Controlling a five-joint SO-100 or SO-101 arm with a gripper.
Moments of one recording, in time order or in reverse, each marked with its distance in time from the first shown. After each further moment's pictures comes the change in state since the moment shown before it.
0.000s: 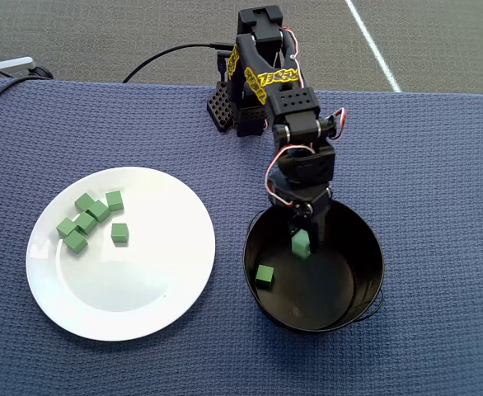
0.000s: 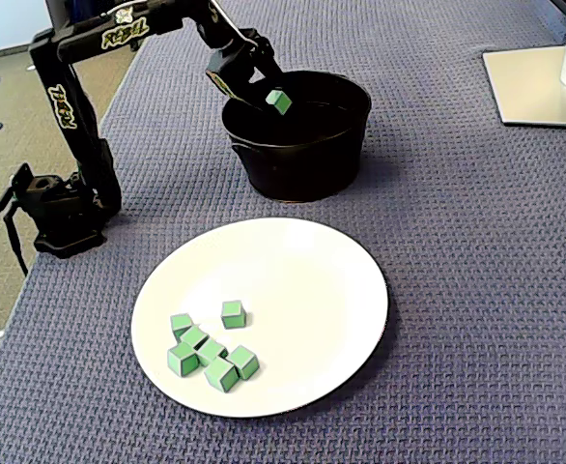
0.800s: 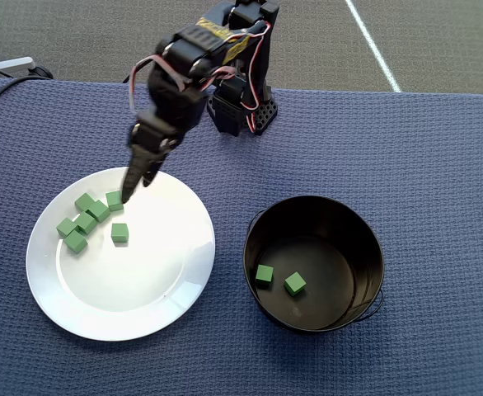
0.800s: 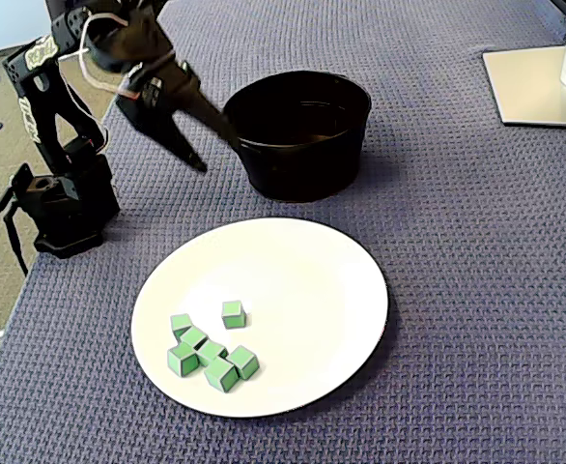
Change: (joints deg) arm 47.1 10.9 -4.7 11.6 29.0
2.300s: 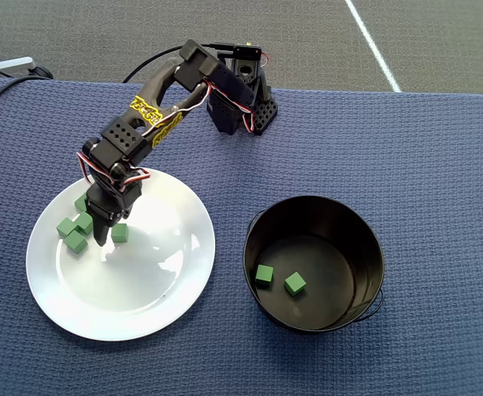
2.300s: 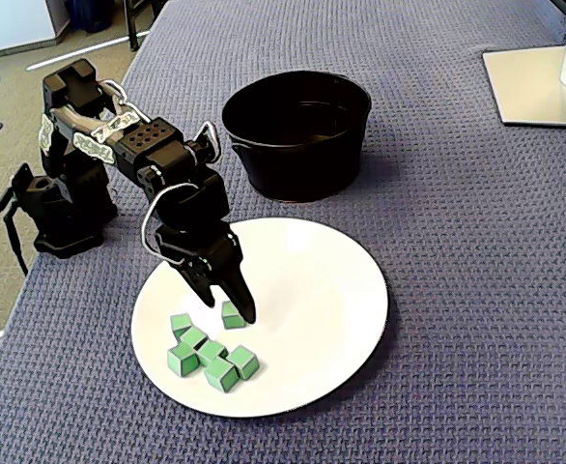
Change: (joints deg) arm 8.9 -46.2 -17.1 -0.4 -5.2
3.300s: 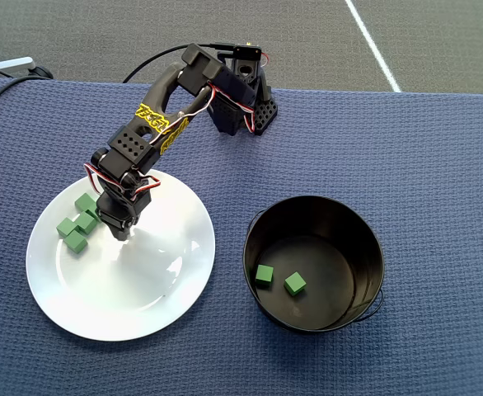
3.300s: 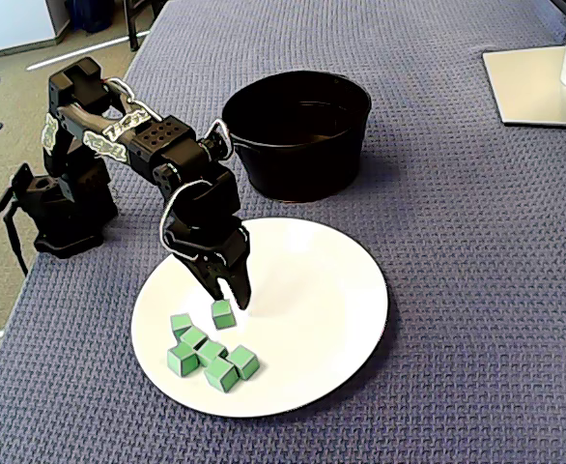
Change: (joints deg) arm -2.7 -0.6 1.4 -0.6 -1.6
